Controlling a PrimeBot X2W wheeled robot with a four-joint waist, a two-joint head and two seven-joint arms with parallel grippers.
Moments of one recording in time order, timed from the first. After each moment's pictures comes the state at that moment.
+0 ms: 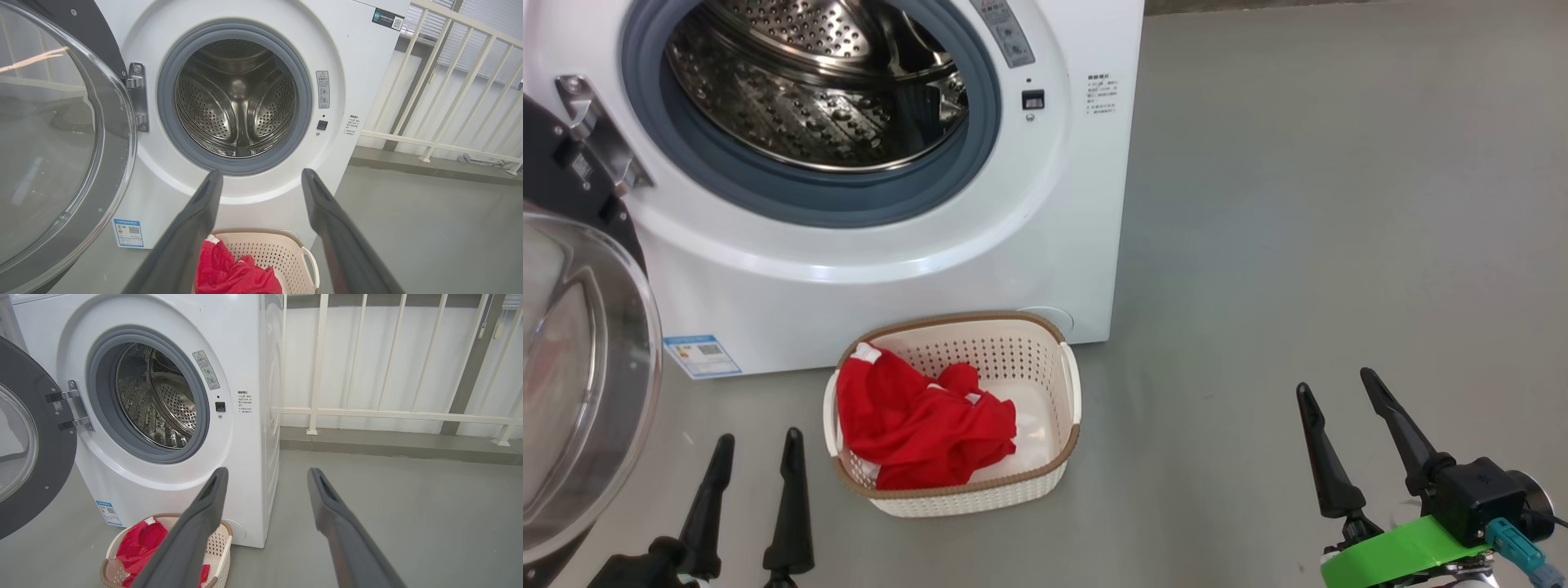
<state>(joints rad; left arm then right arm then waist) 0.03 0.10 -0.01 0.04 -0.36 -0.02 -0.25 0.02 -0.04 0.00 0.11 0.17 0.13 -0.26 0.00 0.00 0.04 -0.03</state>
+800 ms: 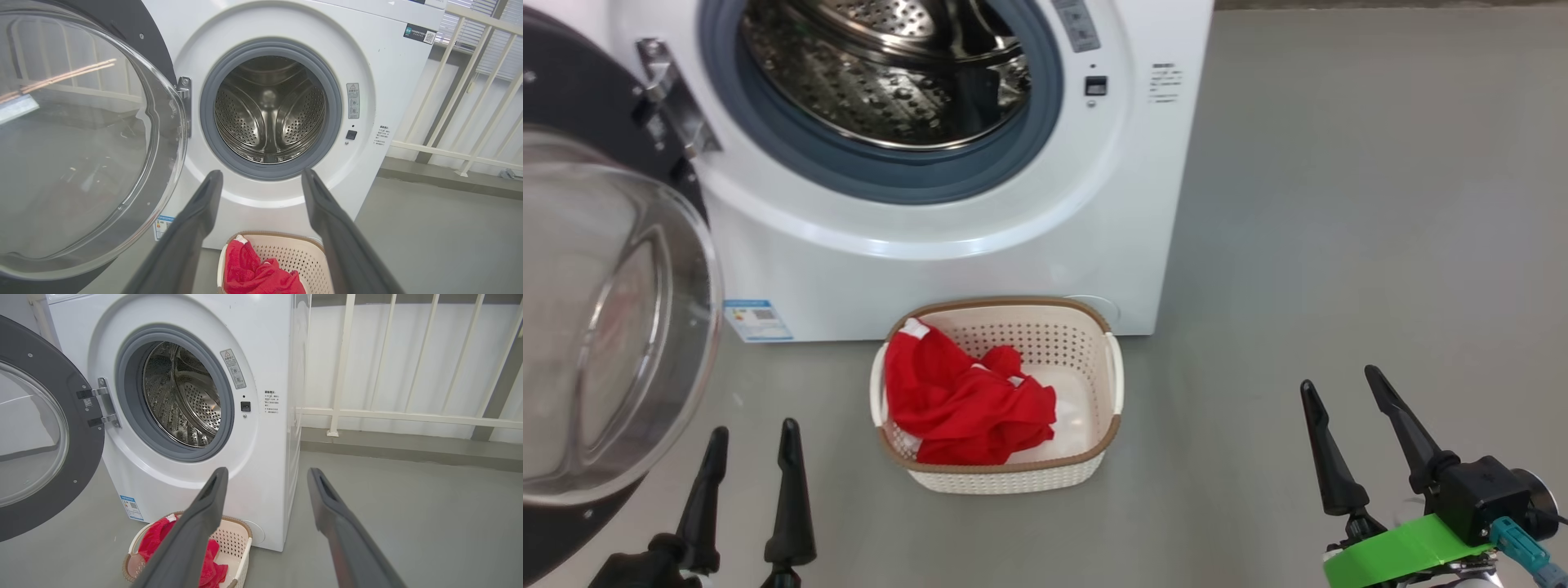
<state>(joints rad) 0.03 0.09 -0.02 0.01 -0.34 0.04 -0.25 0.01 -0.04 -0.01 0.11 0.17 0.13 -0.26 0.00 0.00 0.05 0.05</state>
